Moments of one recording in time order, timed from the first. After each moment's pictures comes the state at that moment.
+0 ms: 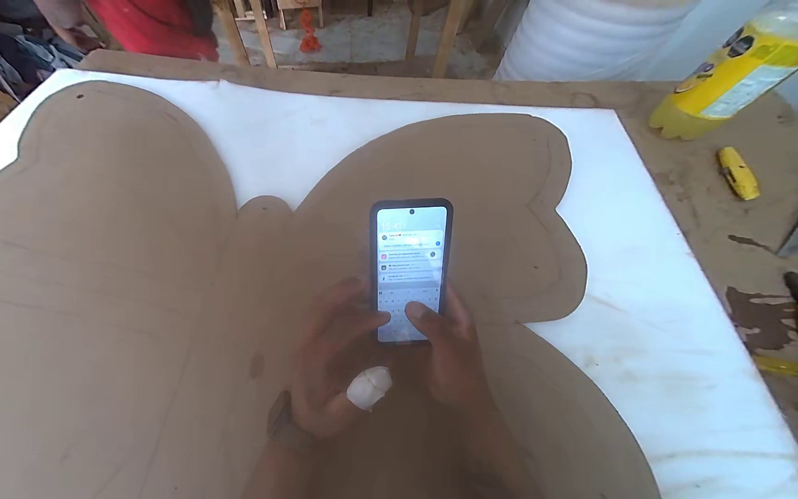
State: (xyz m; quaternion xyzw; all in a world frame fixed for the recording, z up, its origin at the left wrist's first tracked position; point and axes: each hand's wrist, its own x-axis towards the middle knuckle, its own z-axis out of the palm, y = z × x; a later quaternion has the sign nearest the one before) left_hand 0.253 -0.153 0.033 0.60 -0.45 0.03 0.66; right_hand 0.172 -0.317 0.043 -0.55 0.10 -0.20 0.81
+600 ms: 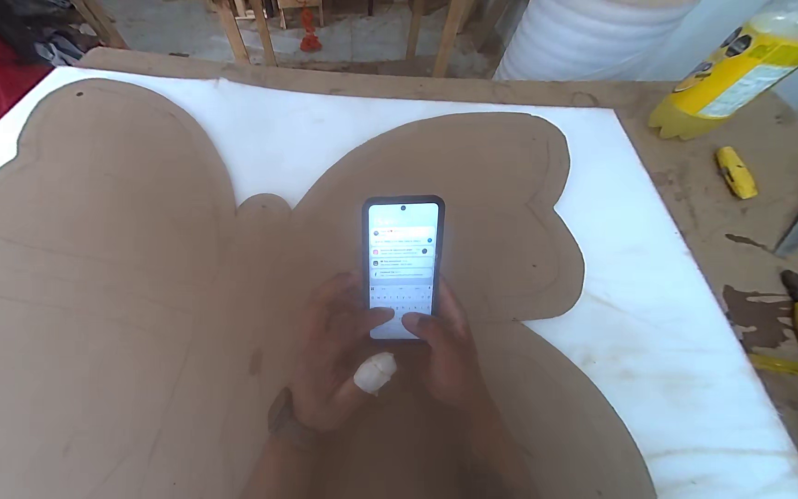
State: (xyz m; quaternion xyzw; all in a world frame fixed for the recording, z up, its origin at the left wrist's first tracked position) left_hand 0.250 -0.156 0.033 0.64 -0.43 0.04 0.64; right_hand 0.170 -0.318 0.041 -0.56 0.07 -0.18 0.81
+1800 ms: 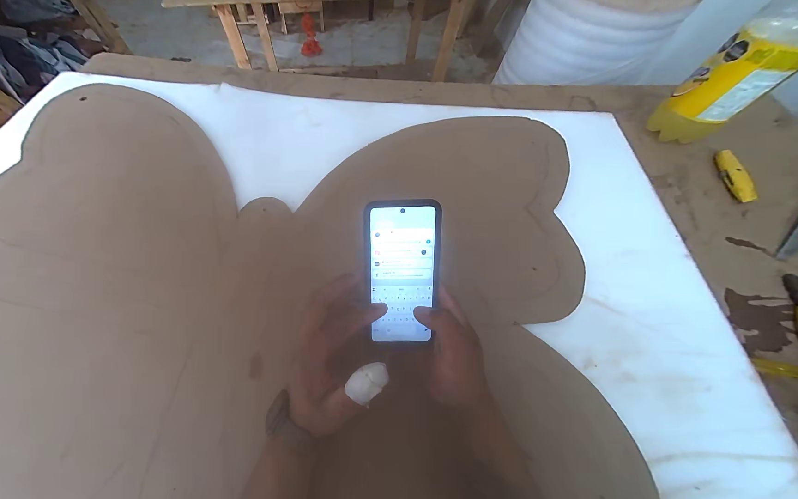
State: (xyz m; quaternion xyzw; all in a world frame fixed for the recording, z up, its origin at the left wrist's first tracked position) left_hand 0.254 -0.152 0.032 0.62 -0.44 0.01 0.66; right_hand 0.169 -0.320 0.042 -0.53 0.10 -0.15 0.83
